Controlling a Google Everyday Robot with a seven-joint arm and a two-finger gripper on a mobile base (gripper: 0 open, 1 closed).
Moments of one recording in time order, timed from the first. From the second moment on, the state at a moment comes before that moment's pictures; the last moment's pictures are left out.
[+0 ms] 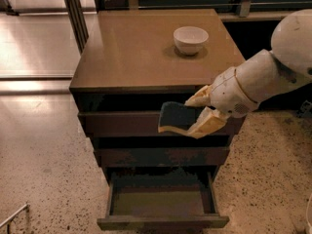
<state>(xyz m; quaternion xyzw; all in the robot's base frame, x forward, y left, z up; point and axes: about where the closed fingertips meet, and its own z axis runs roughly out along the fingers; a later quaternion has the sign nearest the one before) 0.478 -0.097 0.847 -0.66 0.68 0.16 0.28</state>
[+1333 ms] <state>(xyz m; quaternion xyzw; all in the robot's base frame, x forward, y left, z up) 0.633 -0.094 0.859 -0.60 0.72 0.08 0.33</state>
